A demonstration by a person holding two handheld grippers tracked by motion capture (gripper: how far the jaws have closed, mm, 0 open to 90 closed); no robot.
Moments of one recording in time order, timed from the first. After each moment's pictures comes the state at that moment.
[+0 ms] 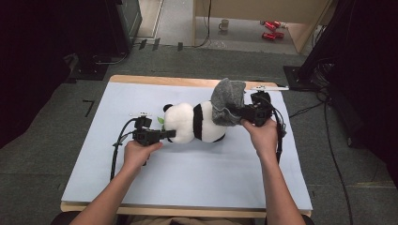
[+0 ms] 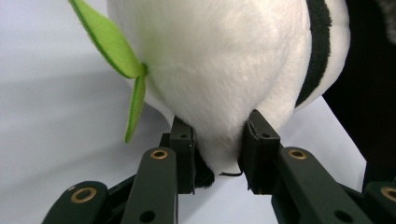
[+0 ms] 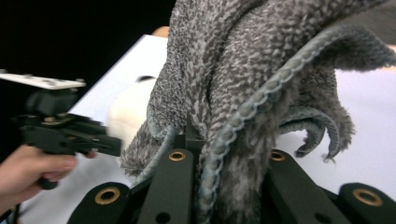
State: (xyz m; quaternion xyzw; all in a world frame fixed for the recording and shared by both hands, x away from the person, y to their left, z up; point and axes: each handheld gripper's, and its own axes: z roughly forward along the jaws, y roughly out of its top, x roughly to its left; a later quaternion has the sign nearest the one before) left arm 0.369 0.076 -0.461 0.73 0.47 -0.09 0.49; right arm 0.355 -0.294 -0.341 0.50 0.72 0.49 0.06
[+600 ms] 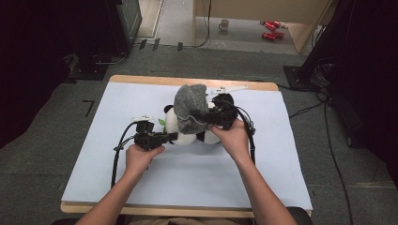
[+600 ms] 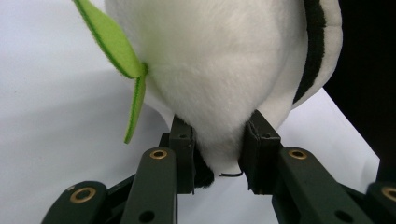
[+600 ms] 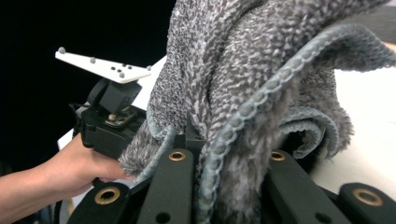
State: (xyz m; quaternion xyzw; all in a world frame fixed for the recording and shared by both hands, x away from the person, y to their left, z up) left arm 0.347 0.067 -0.454 0.74 0.46 -0.05 0.49; right arm 0.352 -0.199 -0.341 0.40 0.77 0.49 0.01
